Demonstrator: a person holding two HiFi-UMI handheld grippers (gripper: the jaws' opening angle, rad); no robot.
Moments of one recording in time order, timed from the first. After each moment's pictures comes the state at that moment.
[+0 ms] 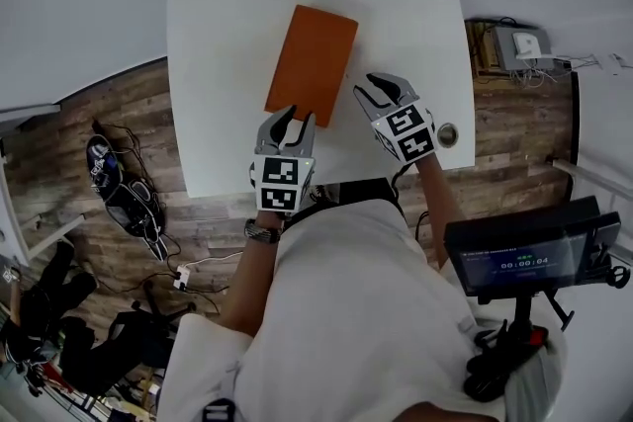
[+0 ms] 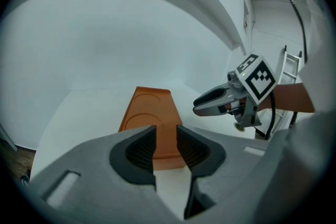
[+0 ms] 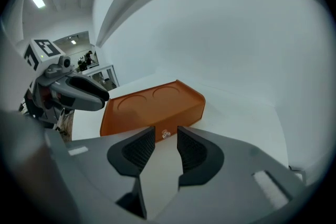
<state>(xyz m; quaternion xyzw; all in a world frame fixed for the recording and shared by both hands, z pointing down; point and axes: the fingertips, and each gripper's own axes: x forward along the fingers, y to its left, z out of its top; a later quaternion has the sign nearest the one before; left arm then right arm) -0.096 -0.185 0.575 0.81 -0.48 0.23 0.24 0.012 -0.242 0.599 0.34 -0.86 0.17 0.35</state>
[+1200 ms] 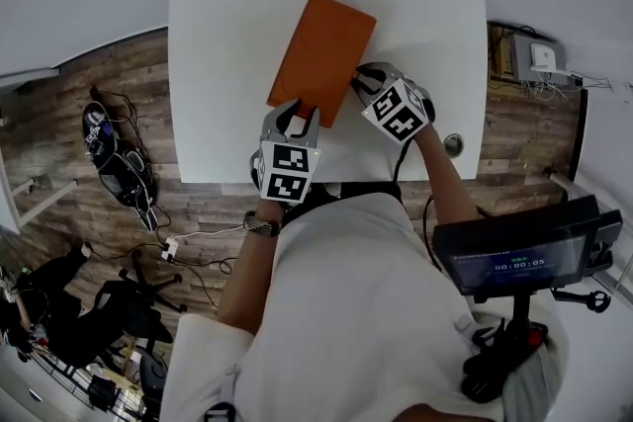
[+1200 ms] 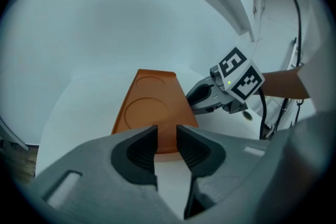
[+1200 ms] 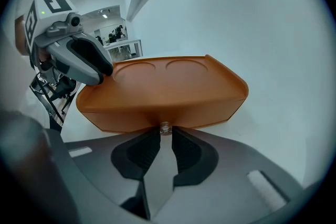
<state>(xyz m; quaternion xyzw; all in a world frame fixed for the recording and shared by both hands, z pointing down) -0.096 -0.193 0.616 0.78 -0.47 0.30 0.28 -0.018 -0.256 0.674 0.17 -0.87 0.10 0.46</state>
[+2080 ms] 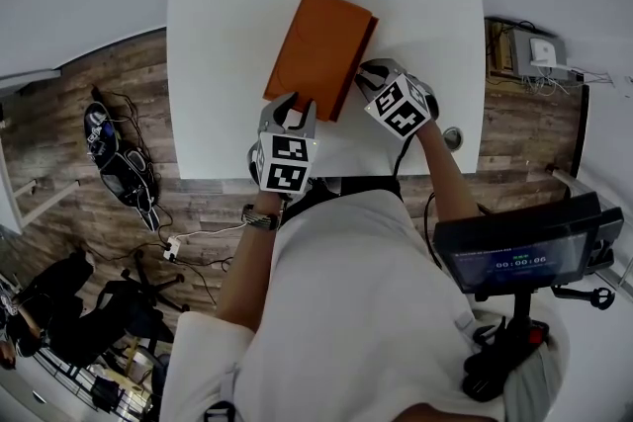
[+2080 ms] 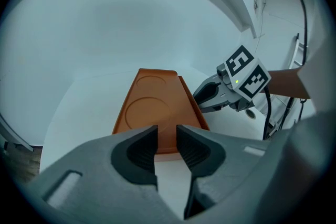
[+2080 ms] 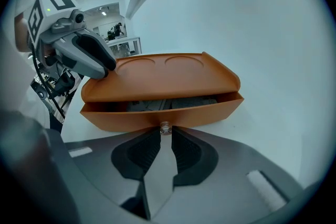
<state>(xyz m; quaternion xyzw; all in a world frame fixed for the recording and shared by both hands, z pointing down) -0.095 -0.198 0.621 0.77 -0.48 0.32 0.28 -0.001 -0.256 0.677 0.17 -0.86 0.10 0.47</state>
